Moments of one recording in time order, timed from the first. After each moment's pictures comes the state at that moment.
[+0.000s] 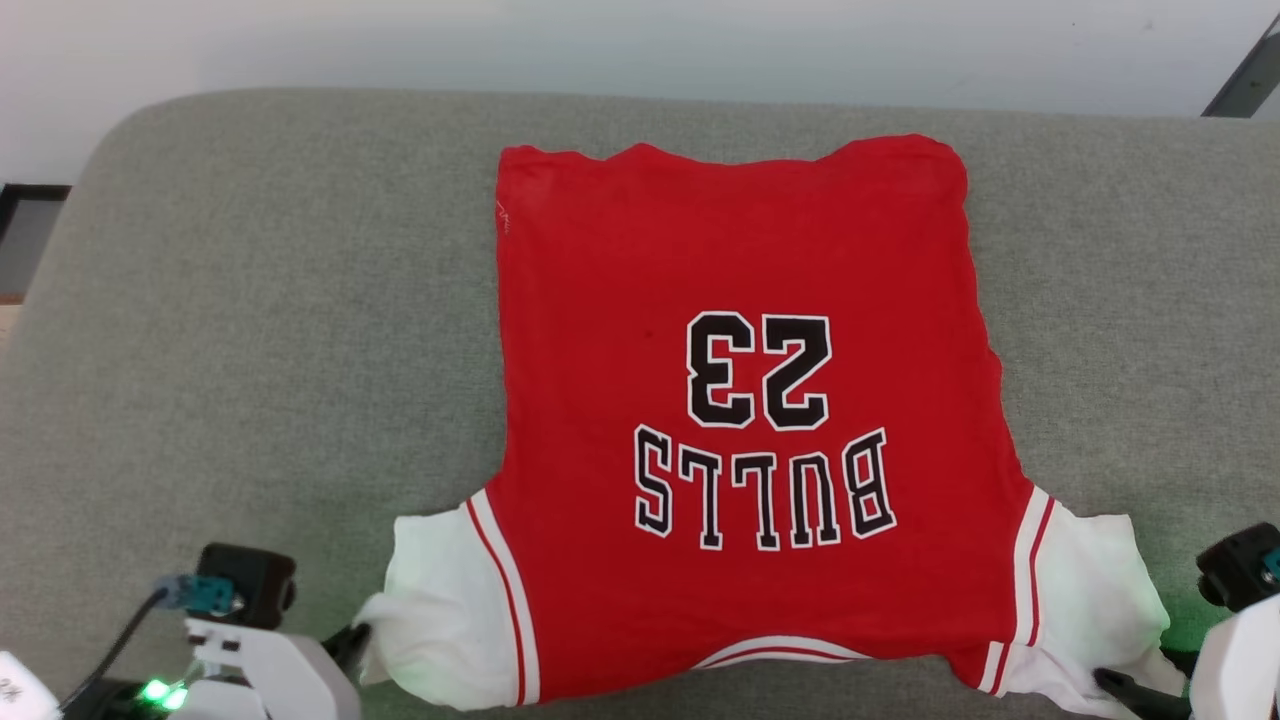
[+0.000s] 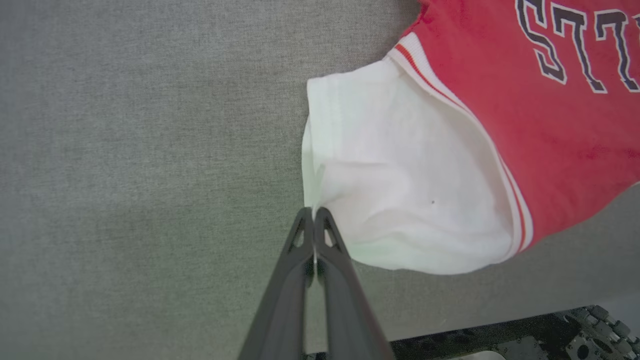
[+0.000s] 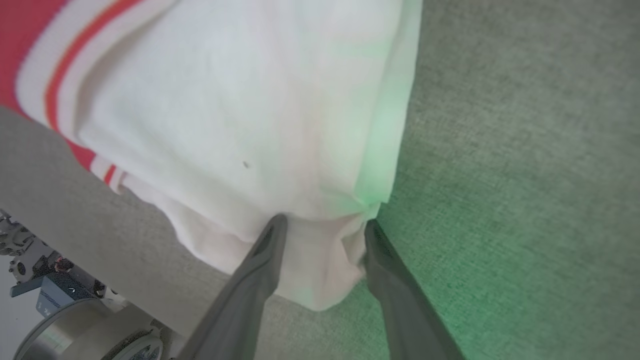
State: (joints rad) left arm -0.18 0.98 -0.72 -0.29 -1.04 0.48 0.32; right arm -0.10 -0.78 0.41 0.10 0.84 0.13 0.62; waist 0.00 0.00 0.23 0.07
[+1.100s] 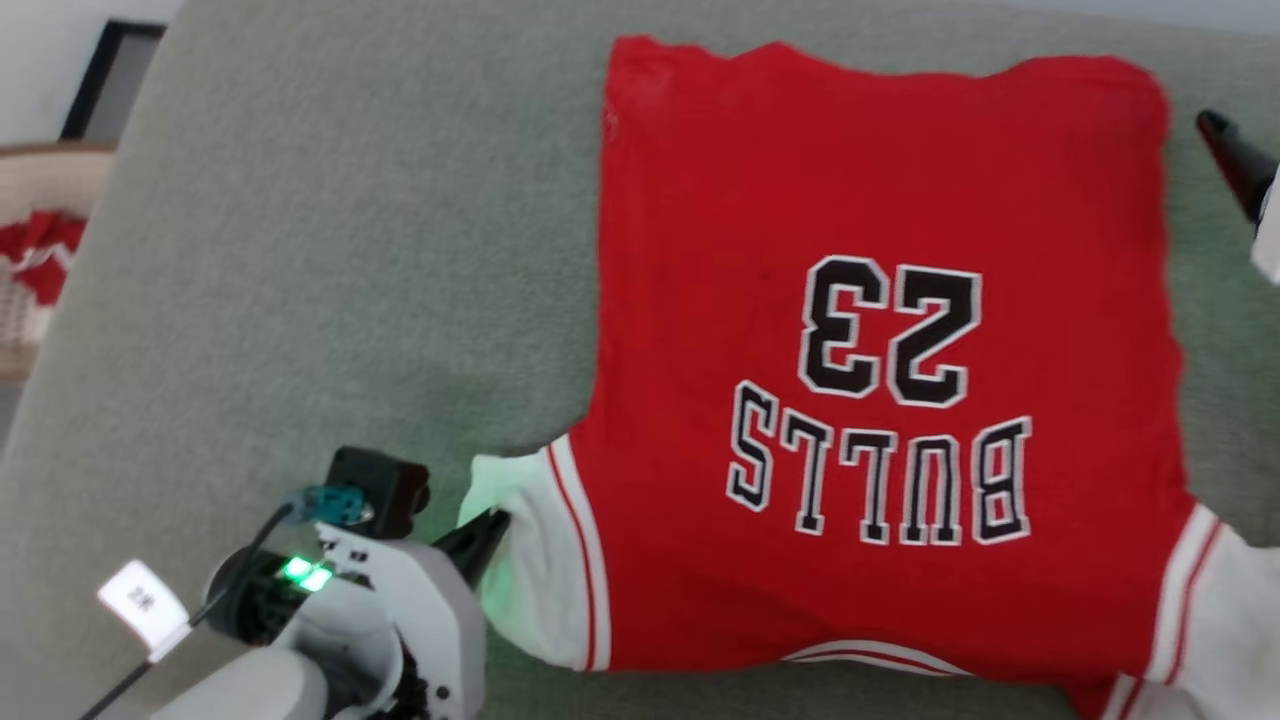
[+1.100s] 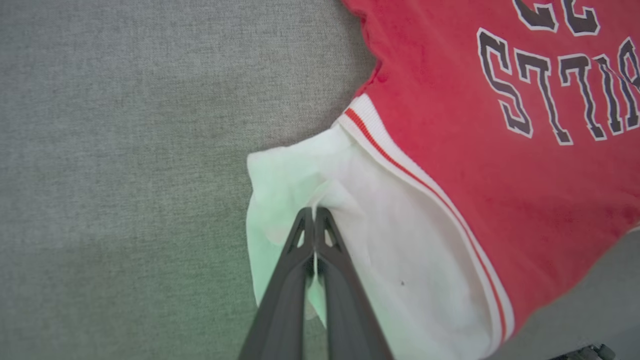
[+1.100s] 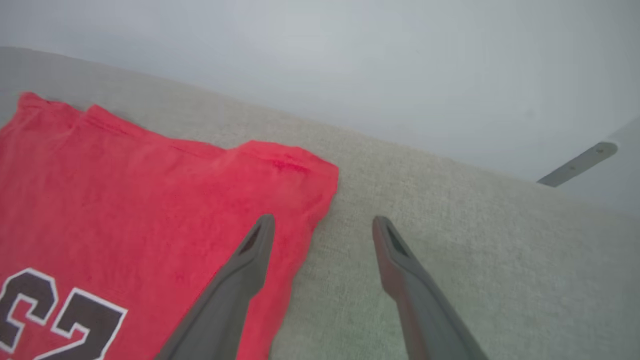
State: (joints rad) left arm -0.40 0.77 -0.81 -0.21 -0.93 0.36 0.30; right arm -0.87 -0.49 0.16 0.45 0.46 0.13 0.57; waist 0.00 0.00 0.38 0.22
